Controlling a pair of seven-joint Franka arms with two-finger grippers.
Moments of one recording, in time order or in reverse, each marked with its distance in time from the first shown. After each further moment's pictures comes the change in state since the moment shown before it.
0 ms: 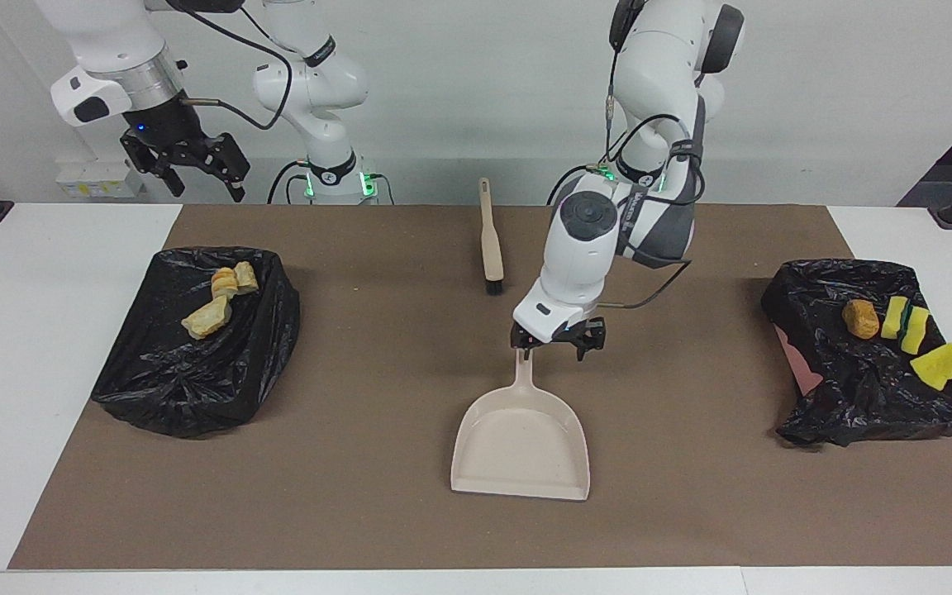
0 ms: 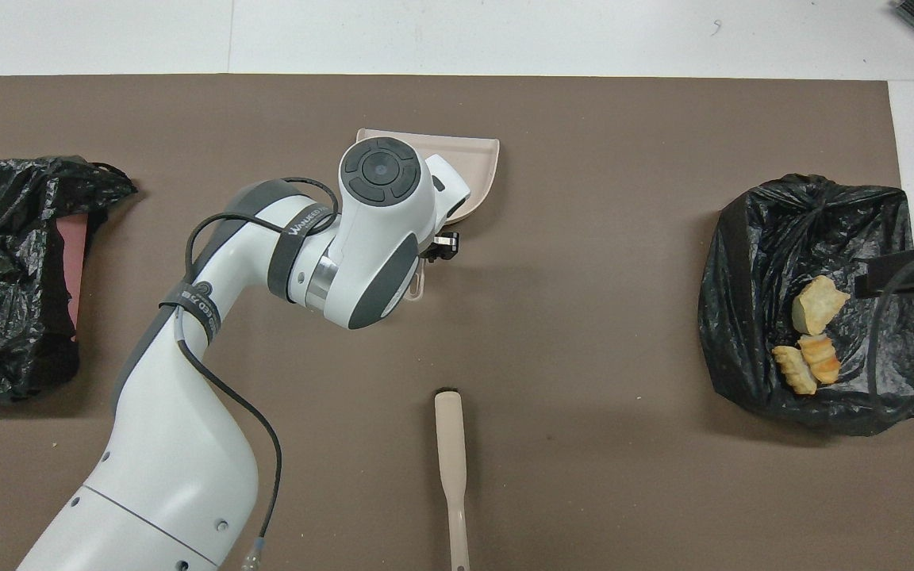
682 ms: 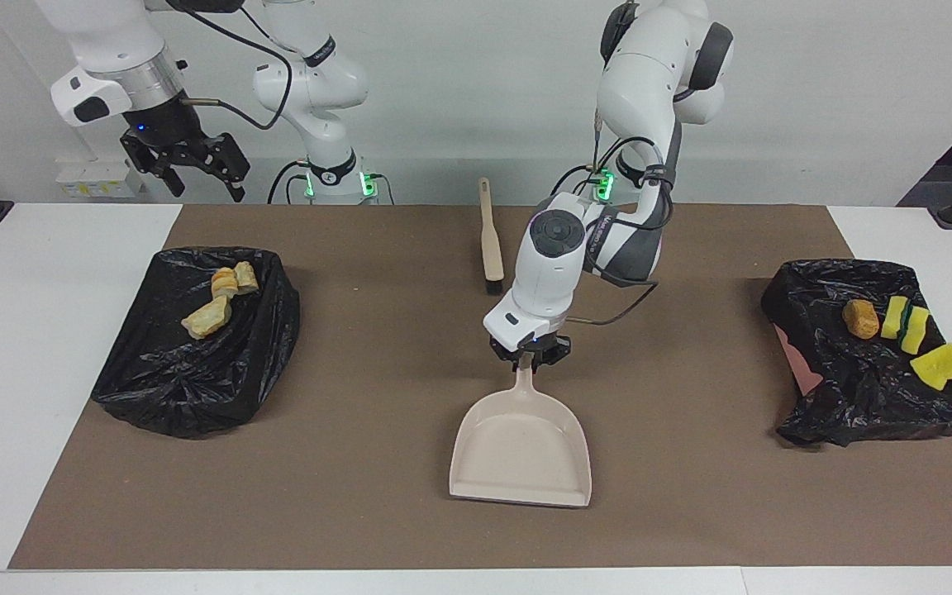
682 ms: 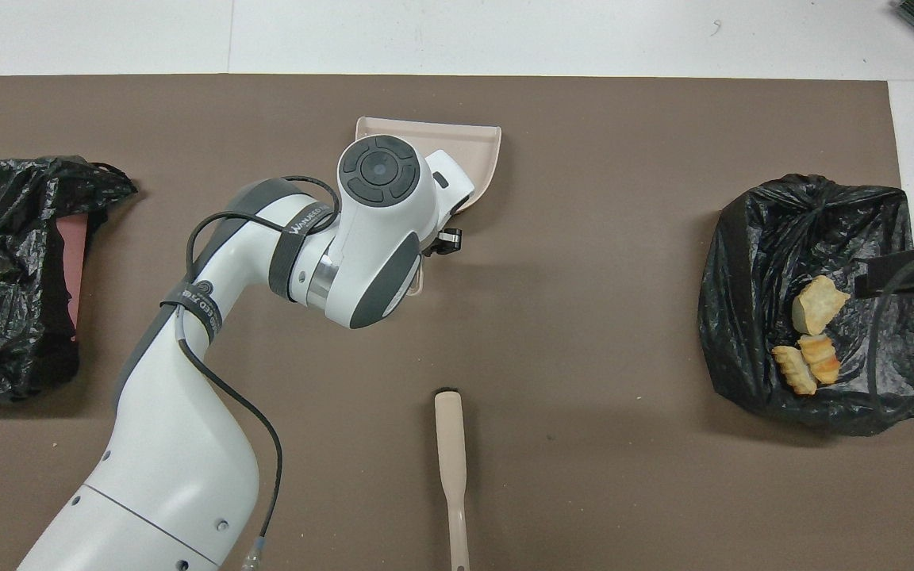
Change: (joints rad) left arm -0.038 0.143 -0.062 0.067 -0.009 0.059 0.004; right arm 0.000 0.000 0.000 0.000 0.000 0.000 0.000
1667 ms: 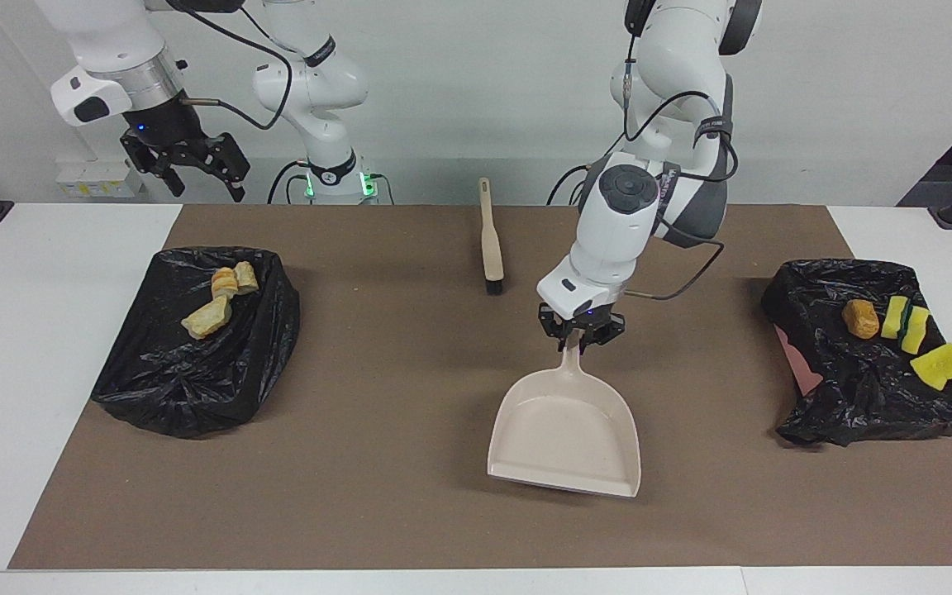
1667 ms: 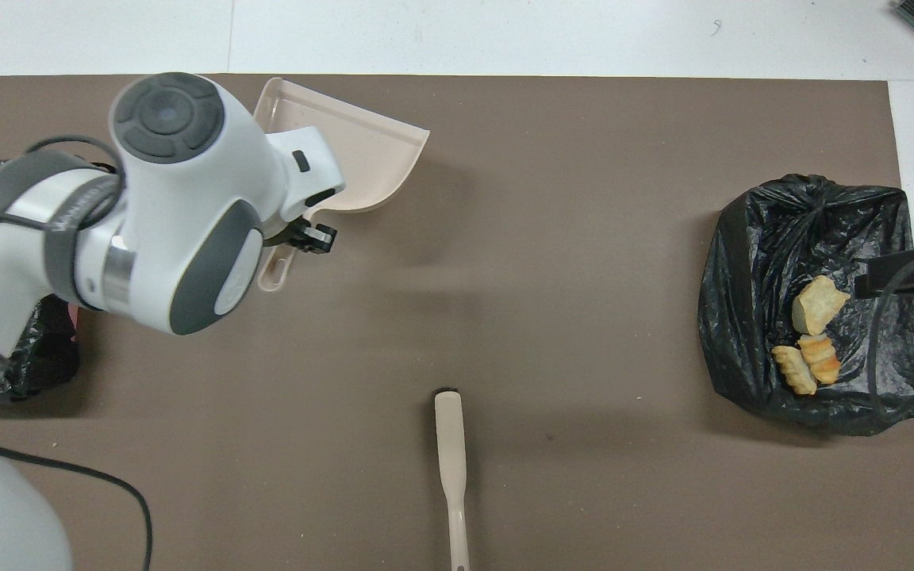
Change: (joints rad) left arm 0.083 -0.171 0.001 -0.118 0.000 -0.001 0.134; right arm 0.000 0.000 0.000 0.000 0.000 0.000 0.000
